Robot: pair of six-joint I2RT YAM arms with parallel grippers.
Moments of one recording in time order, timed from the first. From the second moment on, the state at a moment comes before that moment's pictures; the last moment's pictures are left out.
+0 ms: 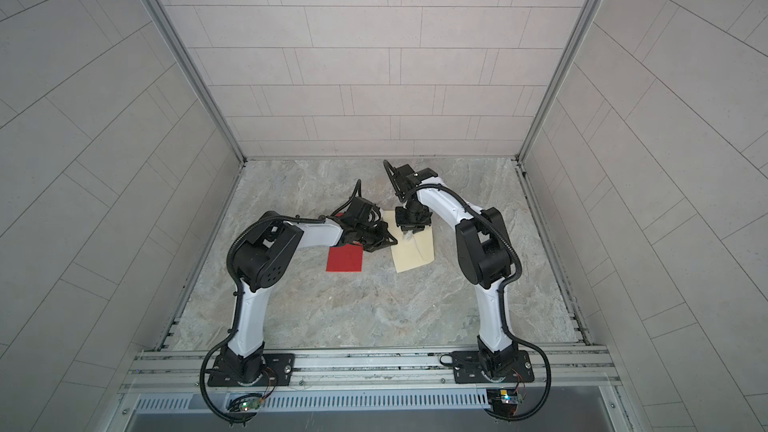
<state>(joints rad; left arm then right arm) -0.60 2.13 1.24 0.02 0.57 -0.87 0.42 2.05 1.73 -1.14 -0.11 0.38</state>
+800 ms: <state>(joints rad) -0.60 2.13 1.24 0.04 0.57 -0.87 0.45 2.08 1.78 -1.13 0.03 0.42</state>
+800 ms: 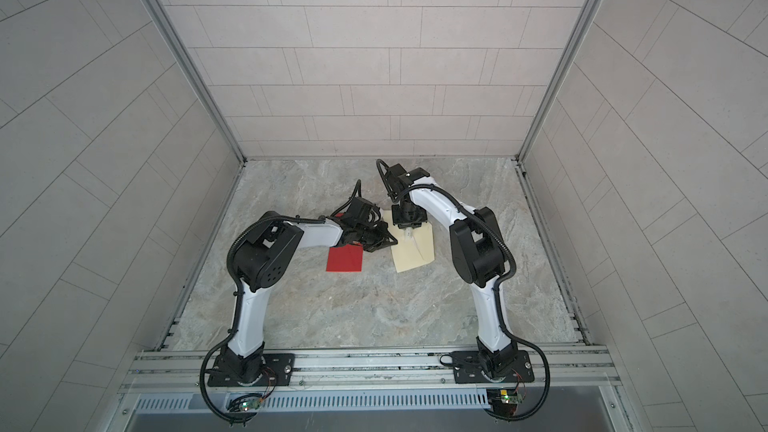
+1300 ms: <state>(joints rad) -0.60 2.13 1.24 0.03 0.57 -0.87 0.46 2.01 1.74 -1.08 -0.04 0.42</state>
